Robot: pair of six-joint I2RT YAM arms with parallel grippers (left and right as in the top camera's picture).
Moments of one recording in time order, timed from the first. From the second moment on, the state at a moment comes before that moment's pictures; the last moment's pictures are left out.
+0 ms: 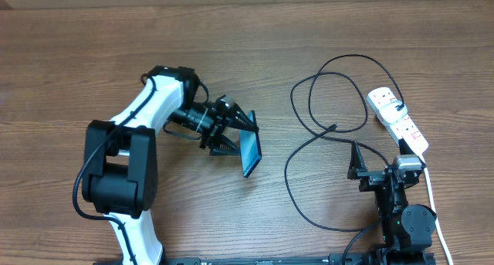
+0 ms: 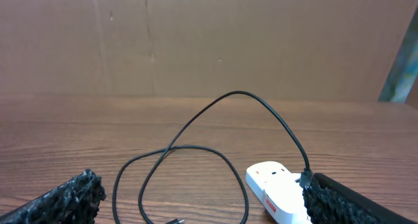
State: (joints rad) left arm -0.19 2.02 1.39 -1.31 1.17 -0.21; right arm 0.00 0.01 0.02 -0.03 -0.04 -0.01
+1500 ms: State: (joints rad) left arm -0.12 2.02 1.39 -1.20 1.18 -0.29; right arm 0.00 0.01 0.02 0.05 -1.00 0.82
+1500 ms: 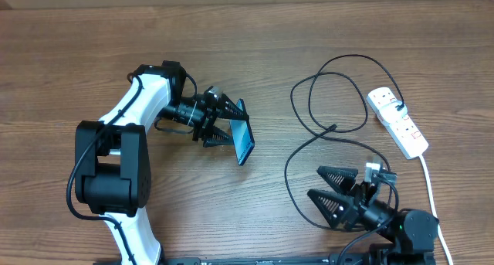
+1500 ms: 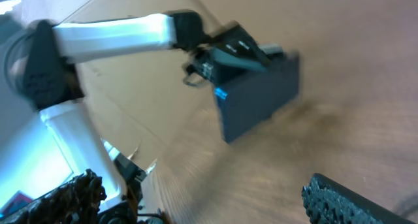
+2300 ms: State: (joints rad) left arm -0.12 2.02 1.39 -1.20 1.21 -0.31; right arm 0.11 0.45 0.44 -0.12 -0.77 0.68
